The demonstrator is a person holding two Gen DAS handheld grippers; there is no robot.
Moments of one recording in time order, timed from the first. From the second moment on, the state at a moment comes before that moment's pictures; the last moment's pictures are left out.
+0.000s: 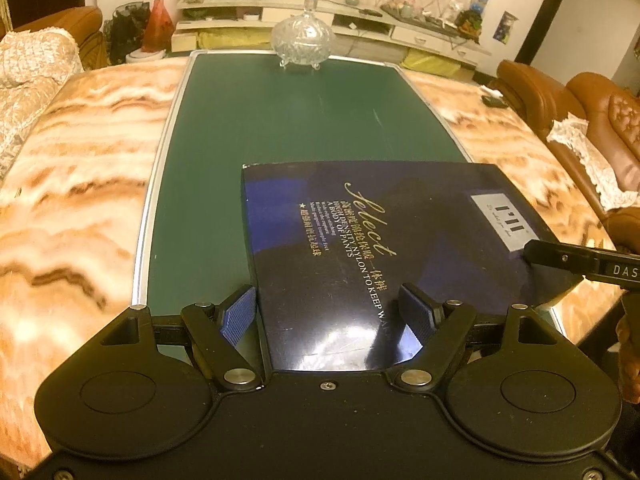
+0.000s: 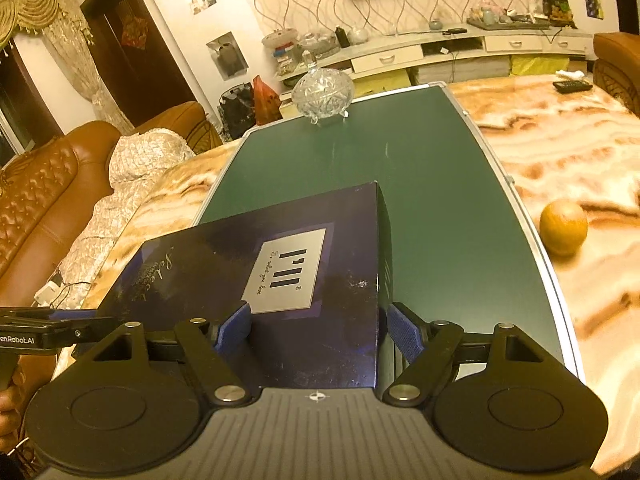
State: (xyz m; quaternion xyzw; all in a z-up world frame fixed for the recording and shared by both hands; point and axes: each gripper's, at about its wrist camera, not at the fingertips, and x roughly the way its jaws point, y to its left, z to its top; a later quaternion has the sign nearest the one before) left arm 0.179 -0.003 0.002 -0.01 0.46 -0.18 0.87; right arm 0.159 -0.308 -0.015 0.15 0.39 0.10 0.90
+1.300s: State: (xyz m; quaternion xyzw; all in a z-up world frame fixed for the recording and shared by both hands) left arm 0.127 -0.008 -0.032 0.02 0.47 -0.18 0.86; right arm 0.112 -0.311 -0.058 0.15 0.41 0.09 0.90
